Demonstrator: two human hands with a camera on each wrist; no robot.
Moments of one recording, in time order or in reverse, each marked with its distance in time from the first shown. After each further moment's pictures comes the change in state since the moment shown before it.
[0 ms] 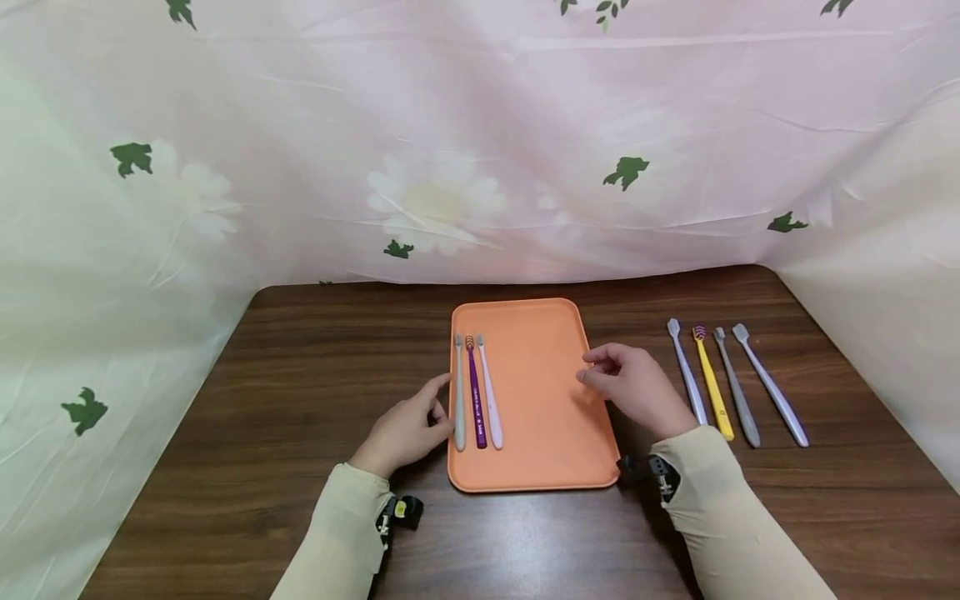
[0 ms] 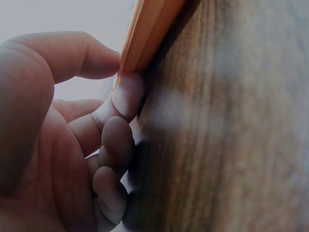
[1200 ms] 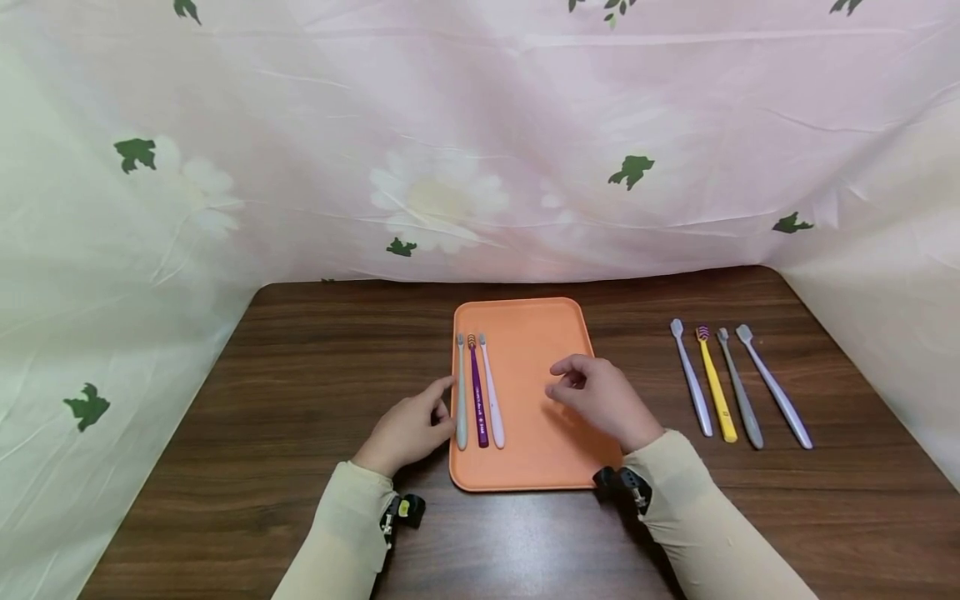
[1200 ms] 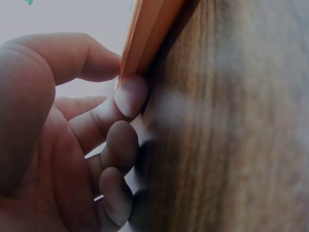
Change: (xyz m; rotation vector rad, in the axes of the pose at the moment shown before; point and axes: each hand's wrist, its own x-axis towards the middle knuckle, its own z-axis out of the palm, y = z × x) left_hand -0.003 0.005 -0.003 0.051 0.005 0.028; right_hand -0.003 -0.026 0.038 -0.026 -0.042 -0.034
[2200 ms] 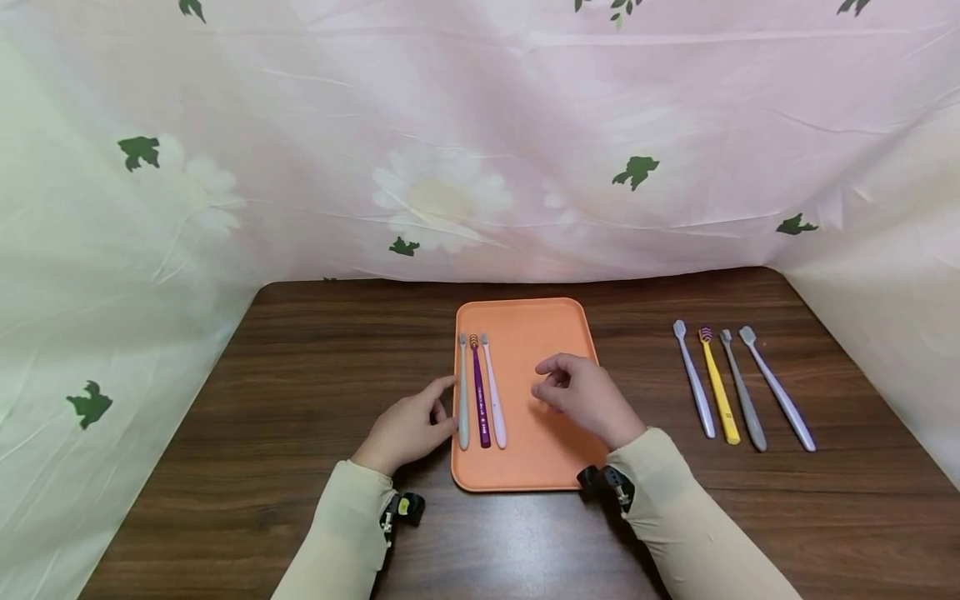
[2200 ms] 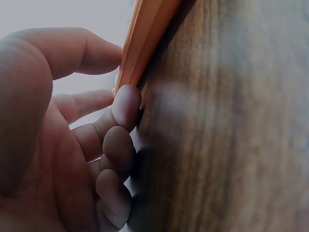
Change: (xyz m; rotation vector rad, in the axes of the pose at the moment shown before) left_hand 0.000 -0.004 -0.001 0.005 0.007 -0.009; right_hand 0.008 -0.013 0.017 0.067 -0.015 0.008
